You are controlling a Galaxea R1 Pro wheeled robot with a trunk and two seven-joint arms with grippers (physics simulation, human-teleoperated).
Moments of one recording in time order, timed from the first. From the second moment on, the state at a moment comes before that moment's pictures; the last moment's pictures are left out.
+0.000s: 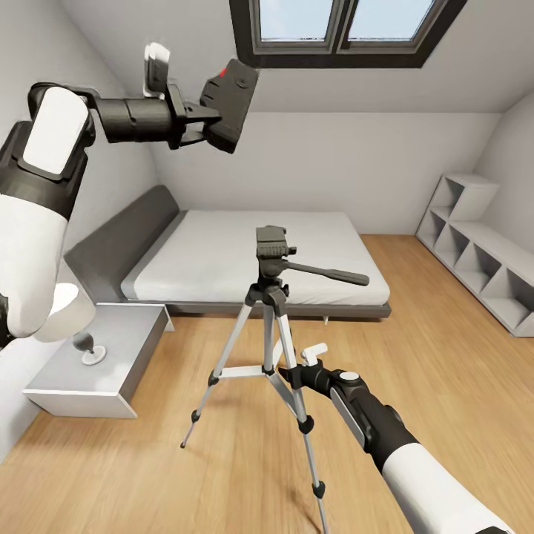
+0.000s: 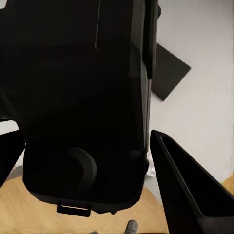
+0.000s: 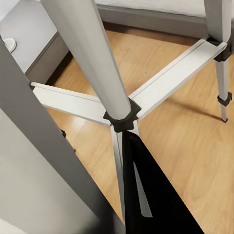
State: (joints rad) left arm -1.72 0.19 -0.29 -0.84 1.08 1.03 -0.36; right arm -0.69 0.02 0.31 -0.81 -0.15 0.33 0.31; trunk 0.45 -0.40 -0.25
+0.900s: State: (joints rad) left arm -1.79 0.20 -0.56 -0.82 0.48 1.04 -0.57; right arm -0.69 0.02 0.30 -0.81 -0.16 0.33 0.31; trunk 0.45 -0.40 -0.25
